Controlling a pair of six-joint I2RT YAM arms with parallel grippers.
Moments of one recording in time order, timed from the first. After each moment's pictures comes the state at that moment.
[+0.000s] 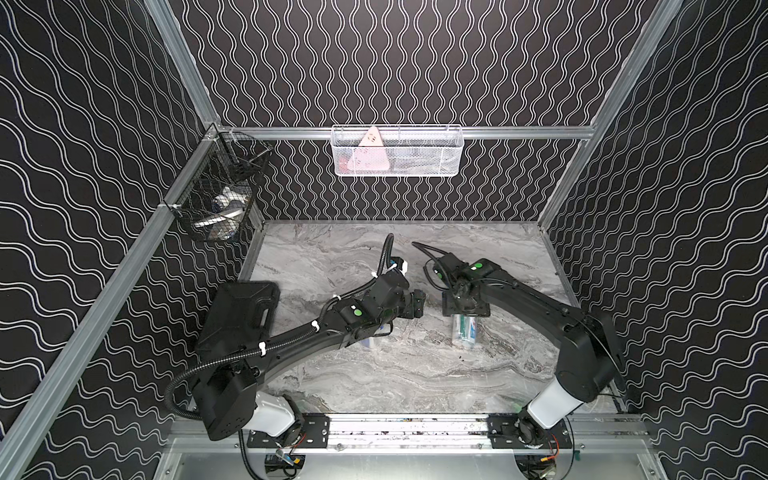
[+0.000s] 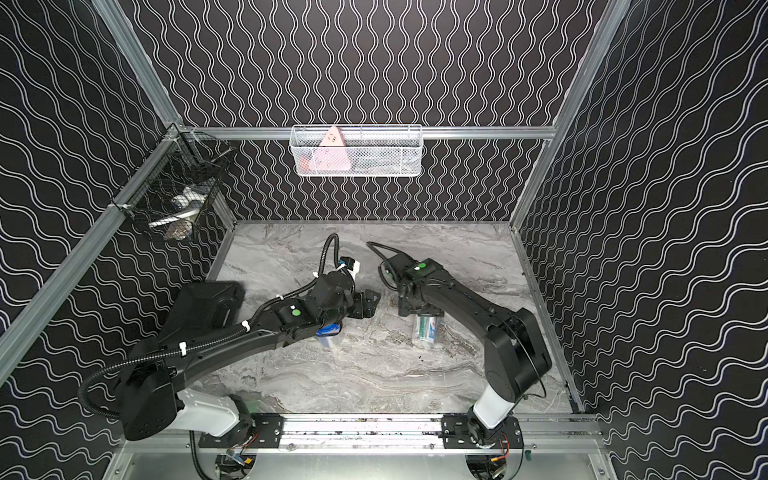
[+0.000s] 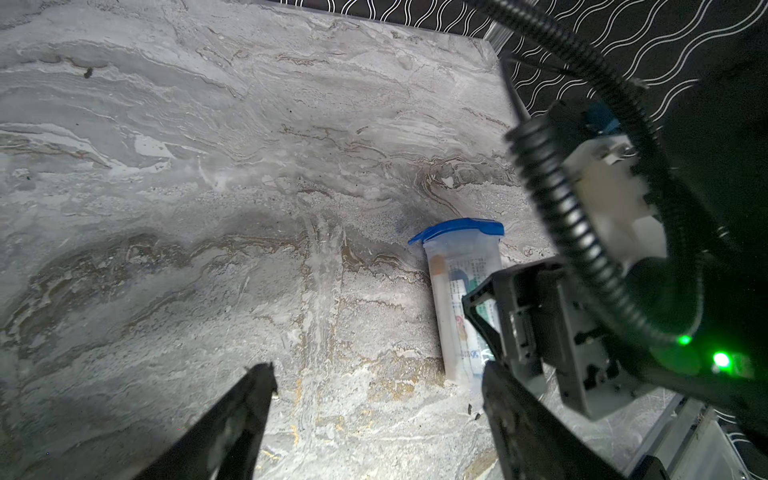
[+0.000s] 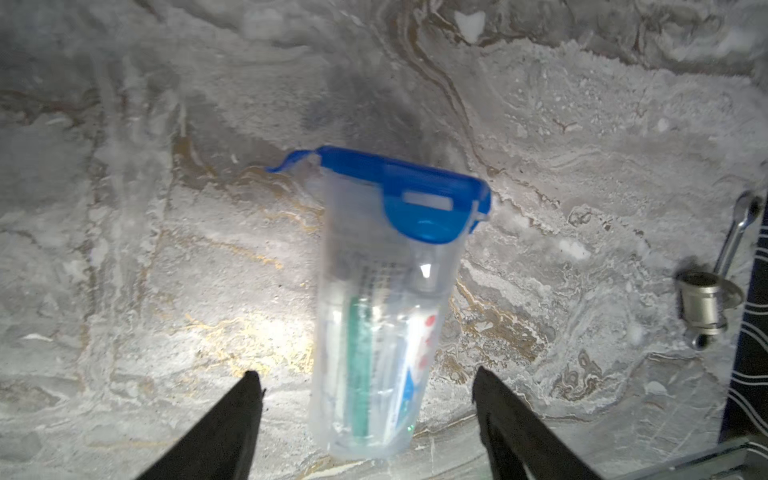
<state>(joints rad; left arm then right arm) -0.80 1.42 1.03 -0.22 -0.17 -0.63 0.66 1.70 1.37 -1.15 0.36 0.67</state>
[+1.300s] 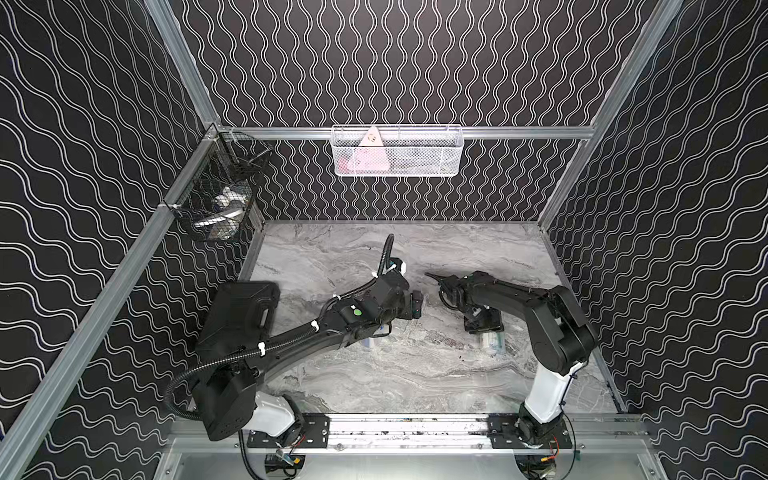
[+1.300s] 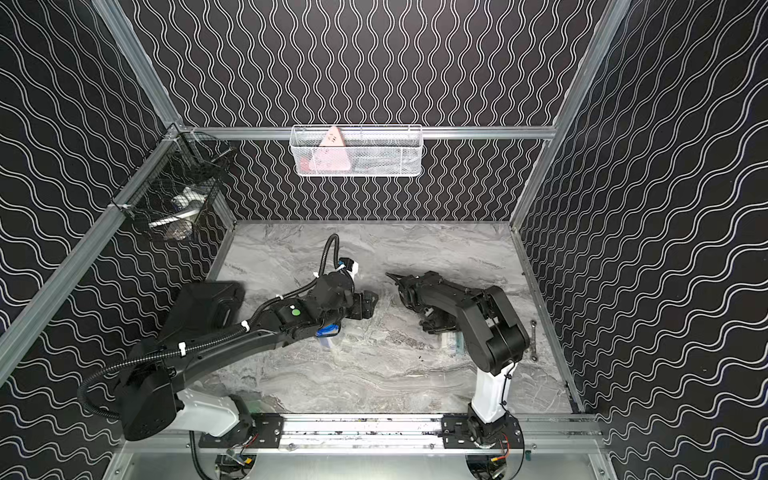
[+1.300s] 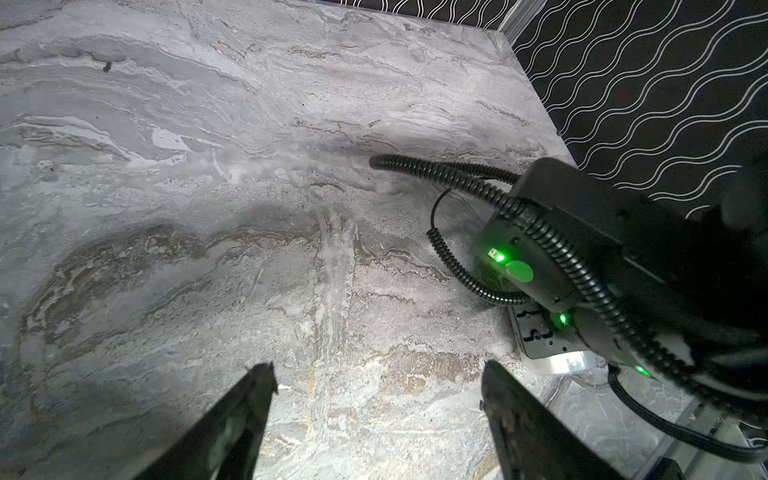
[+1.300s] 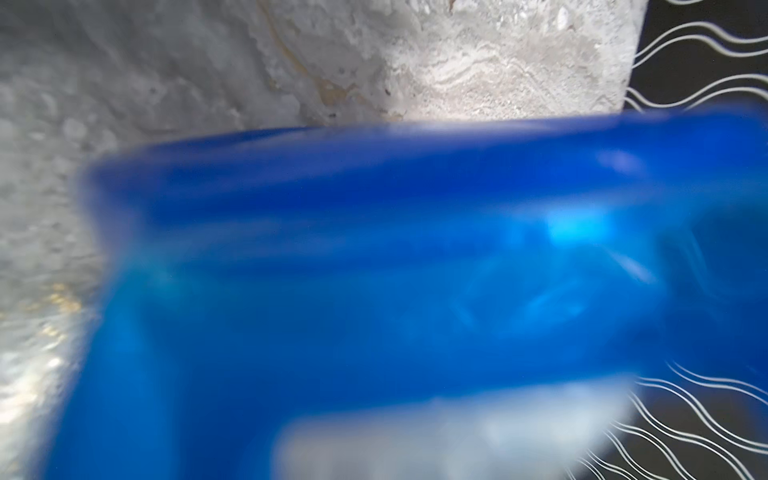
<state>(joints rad) -0.80 1.42 1.03 -0.25 -0.18 -0.63 0.51 1.83 1.14 -1.11 0.53 0.68</state>
